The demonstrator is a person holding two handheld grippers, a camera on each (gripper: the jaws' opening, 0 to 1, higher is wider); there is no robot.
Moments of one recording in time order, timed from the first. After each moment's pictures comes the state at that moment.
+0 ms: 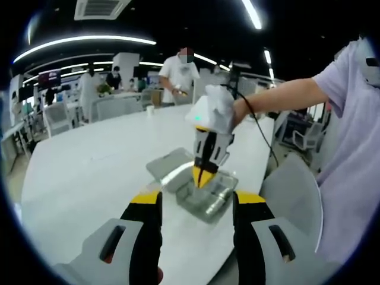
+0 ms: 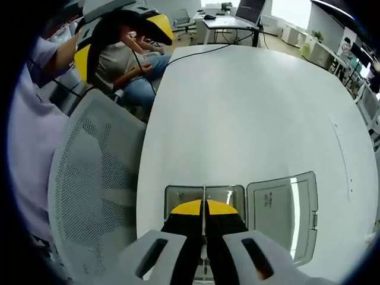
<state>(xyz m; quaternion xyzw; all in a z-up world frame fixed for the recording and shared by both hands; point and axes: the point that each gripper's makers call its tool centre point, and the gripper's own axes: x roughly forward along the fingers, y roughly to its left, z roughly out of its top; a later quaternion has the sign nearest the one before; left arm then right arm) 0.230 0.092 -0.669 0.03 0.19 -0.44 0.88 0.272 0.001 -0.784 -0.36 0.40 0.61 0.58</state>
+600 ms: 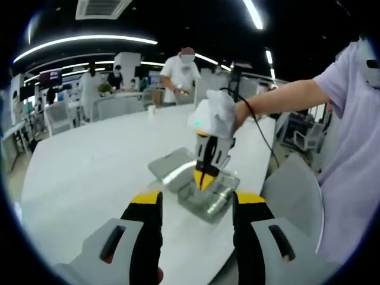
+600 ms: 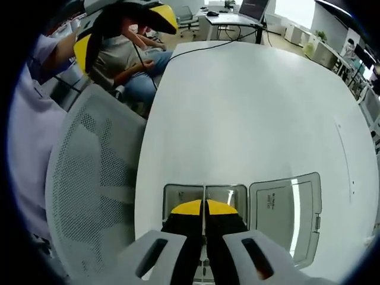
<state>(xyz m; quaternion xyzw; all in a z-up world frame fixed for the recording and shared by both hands) 0.232 0.095 -0.670 0.03 0.19 -0.44 0.88 0.270 0.001 -0.794 -0.37 0.41 0.61 0.57</state>
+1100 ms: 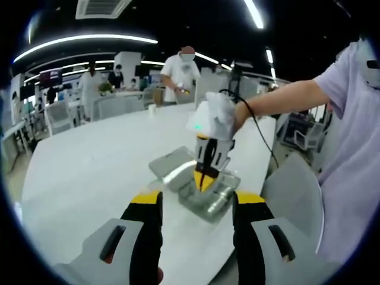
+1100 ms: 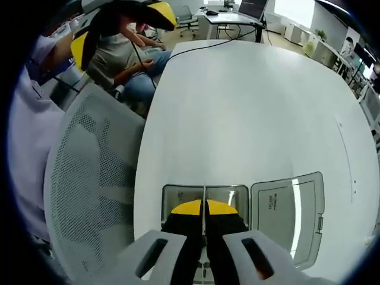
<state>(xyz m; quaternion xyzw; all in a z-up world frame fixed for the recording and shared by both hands) 0.233 0.096 -0.671 0.03 0.19 -0.44 0.88 0.270 0.001 -0.800 -0.37 0.41 0.61 0.57</state>
